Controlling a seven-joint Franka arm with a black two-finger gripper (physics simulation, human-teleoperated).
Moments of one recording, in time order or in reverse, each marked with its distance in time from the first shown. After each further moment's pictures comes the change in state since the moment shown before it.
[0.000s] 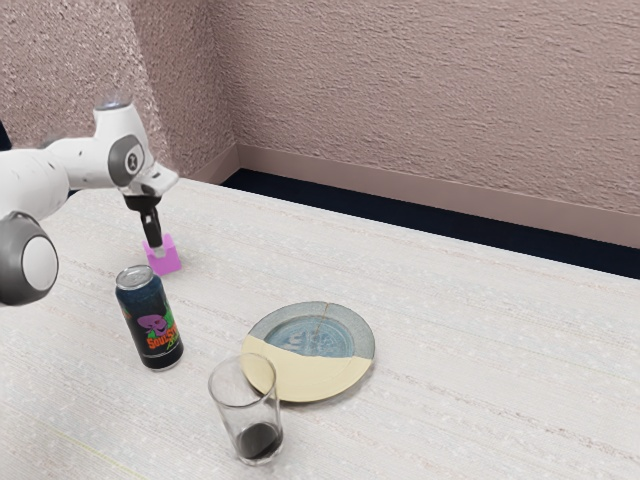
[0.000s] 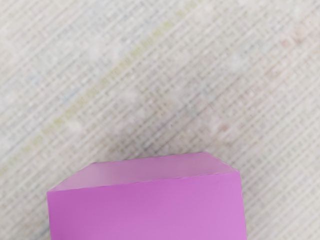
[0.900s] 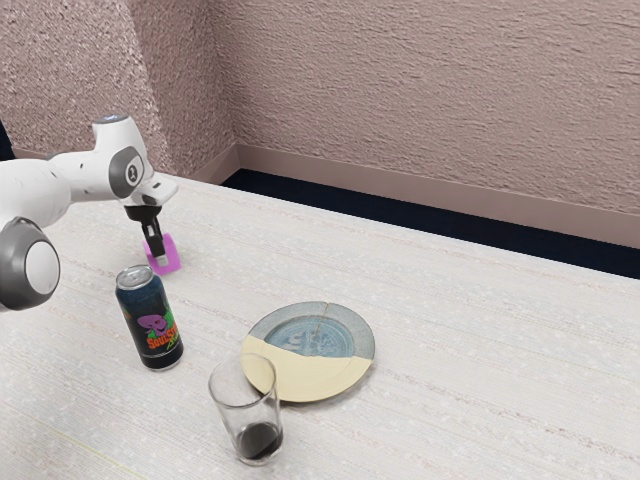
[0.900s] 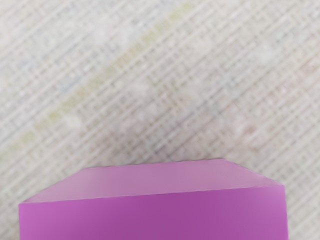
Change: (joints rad) arm 0.013 0.036 -0.005 -0.001 -0.018 0.046 -0.015
